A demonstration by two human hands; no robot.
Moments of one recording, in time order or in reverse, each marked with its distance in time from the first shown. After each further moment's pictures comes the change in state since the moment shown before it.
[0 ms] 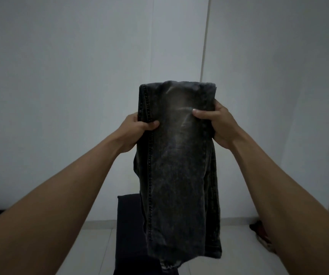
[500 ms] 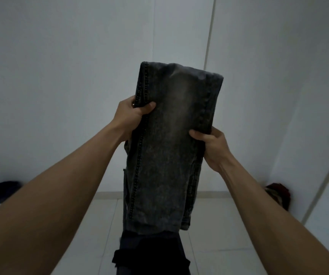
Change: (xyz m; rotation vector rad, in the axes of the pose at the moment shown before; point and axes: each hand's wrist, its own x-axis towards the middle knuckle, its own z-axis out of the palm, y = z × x) left_hand -0.046 -0.017 -0.006 -0.046 0.231 0.022; right_hand -0.079 0.097 0.032 0.196 0.252 0.193
